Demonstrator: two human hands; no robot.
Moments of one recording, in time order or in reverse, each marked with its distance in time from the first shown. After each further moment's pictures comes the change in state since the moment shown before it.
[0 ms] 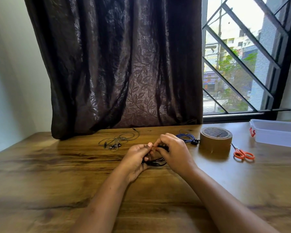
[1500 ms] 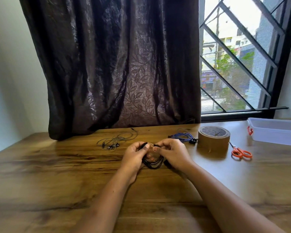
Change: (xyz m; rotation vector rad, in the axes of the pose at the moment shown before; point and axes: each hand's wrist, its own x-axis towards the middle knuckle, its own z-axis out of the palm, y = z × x) left_hand 0.010 -0.012 0.000 0.143 0.185 0.142; right_hand 0.003 0.007 0.001 0.274 -0.117 0.505
